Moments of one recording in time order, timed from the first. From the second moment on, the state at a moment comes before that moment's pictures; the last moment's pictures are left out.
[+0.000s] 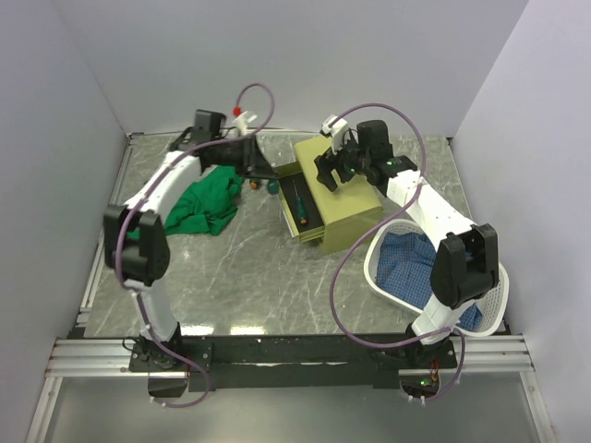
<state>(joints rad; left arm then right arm) -0.23 1.84 1.64 -0.55 0.92 -0.33 0.34 1.69 1.44 -0.35 -0.35 -0.38</state>
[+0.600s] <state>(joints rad) -0.34 2.04 1.63 -0.28 1.02 -0.70 0.35 1.69 1.44 -0.35 -0.34 -0.37</state>
